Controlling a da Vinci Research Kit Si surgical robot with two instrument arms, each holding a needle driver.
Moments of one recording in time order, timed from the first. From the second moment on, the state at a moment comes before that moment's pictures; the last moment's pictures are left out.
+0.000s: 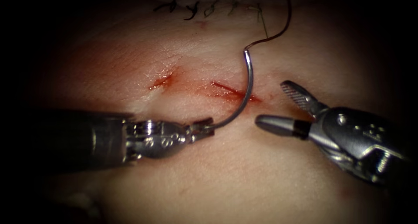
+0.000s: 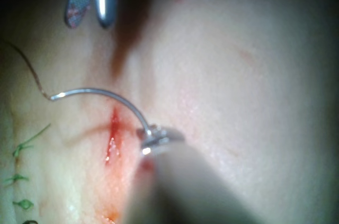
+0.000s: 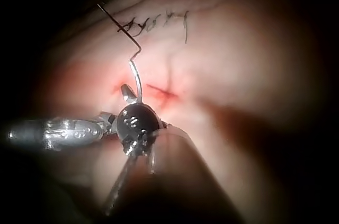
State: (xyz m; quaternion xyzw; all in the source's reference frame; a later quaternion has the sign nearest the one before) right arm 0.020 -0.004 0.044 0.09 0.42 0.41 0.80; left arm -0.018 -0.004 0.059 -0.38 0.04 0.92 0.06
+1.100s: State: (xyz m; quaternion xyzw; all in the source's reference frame) right arm 0.021 -0.003 0.047 0.10 0.43 0.41 0.80; left arm -0.019 -0.004 0.055 -0.43 0.19 0.88 -0.05
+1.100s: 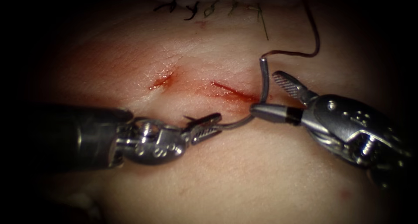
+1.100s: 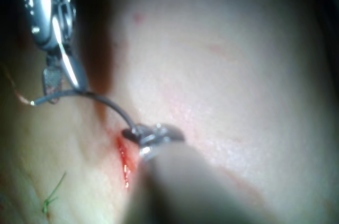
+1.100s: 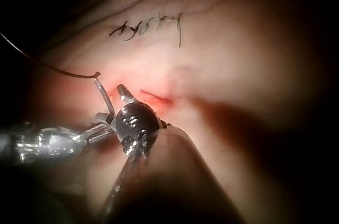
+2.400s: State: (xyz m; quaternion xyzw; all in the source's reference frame) right arm 0.018 -0.002 0.046 0.14 0.47 0.33 0.81; left arm -0.015 -0.001 0.052 -0.57 -0.15 0.80 0.12
